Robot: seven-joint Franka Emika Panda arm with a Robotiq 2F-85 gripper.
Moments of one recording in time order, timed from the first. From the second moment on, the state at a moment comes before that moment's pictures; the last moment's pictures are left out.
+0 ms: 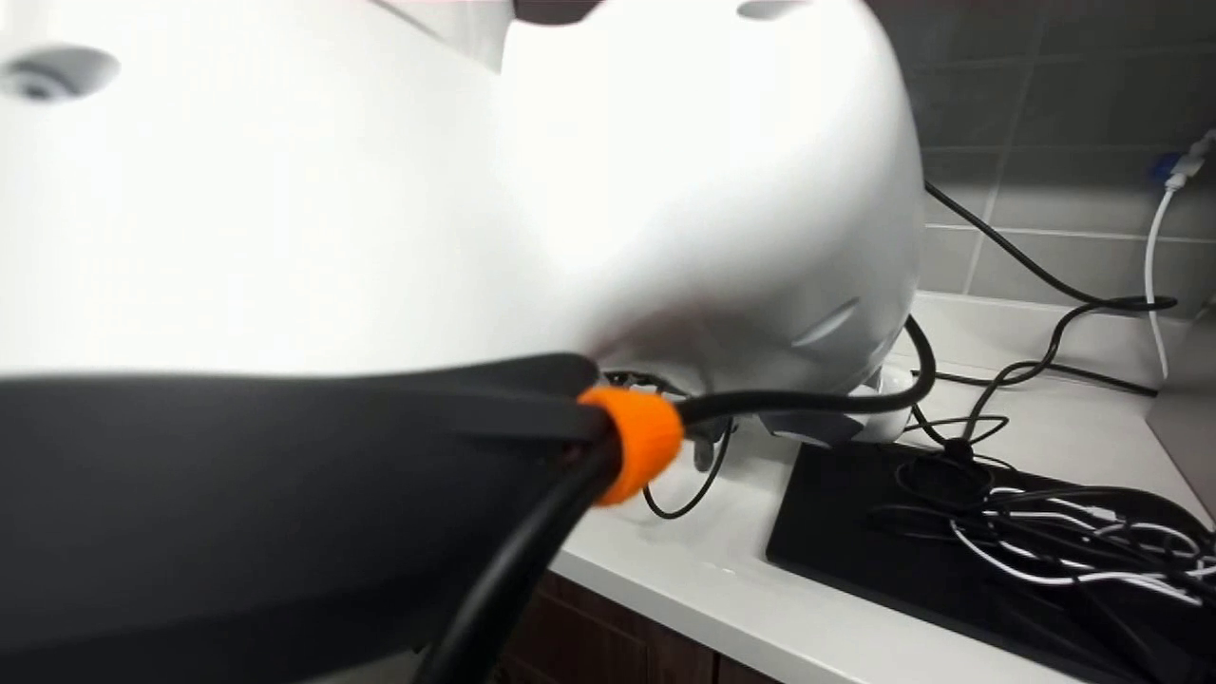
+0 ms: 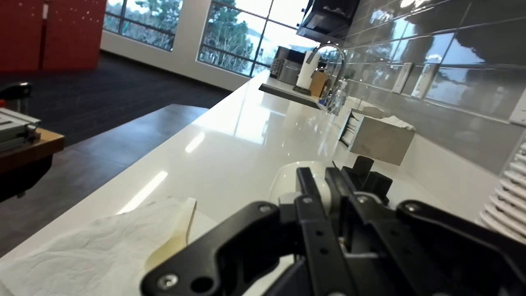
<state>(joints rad) 1.78 -1.20 -2.19 -1.63 0.35 1.49 0.68</state>
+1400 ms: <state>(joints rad) 1.77 -1.25 -2.23 -1.65 0.39 1.58 0.98</state>
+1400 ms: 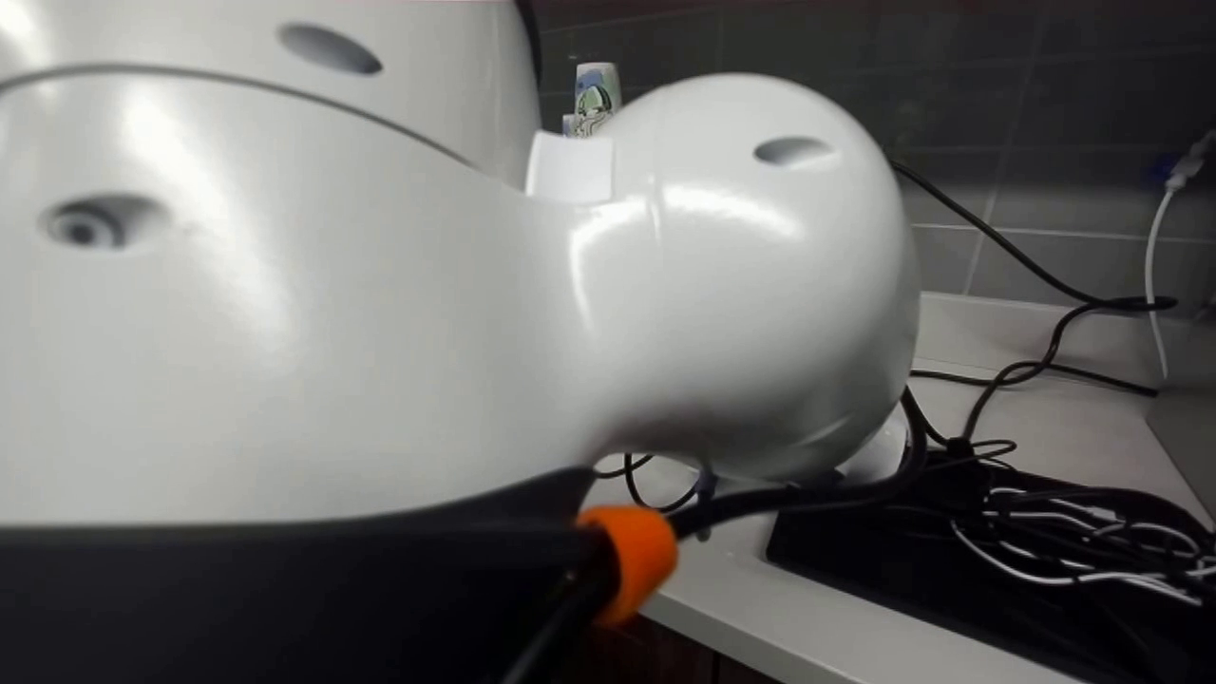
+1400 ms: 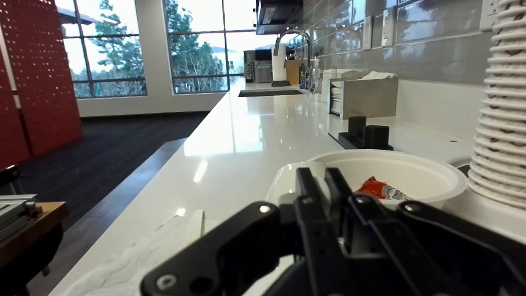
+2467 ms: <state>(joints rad) 1.77 -1.25 -2.24 -1.66 0.35 1.58 1.11</state>
